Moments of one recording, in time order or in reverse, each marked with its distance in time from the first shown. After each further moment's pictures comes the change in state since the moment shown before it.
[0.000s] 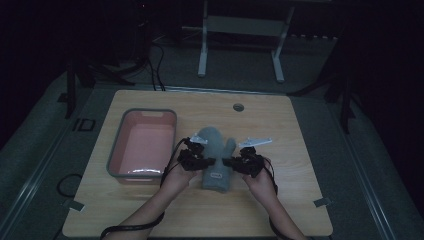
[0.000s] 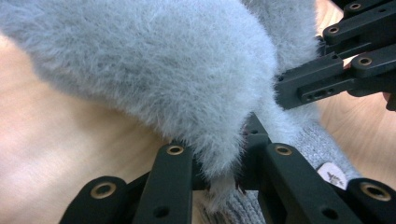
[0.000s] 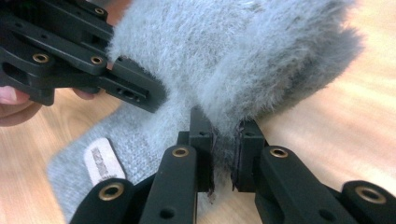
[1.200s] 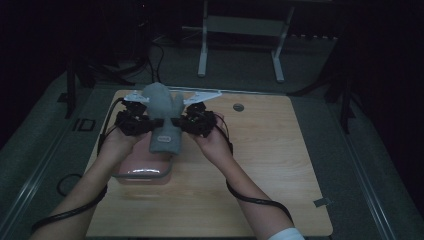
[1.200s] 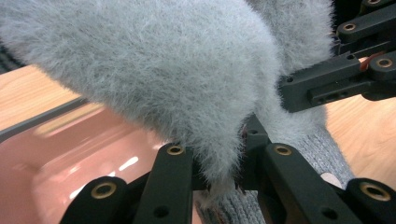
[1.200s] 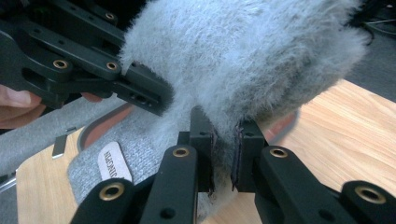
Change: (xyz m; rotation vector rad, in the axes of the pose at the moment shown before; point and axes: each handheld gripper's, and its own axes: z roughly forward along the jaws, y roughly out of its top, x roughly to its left) left arm 0.073 0.037 -0.173 -0.095 0.237 0.002; right arm 0.107 0.160 0.037 -0.125 0.072 -0.209
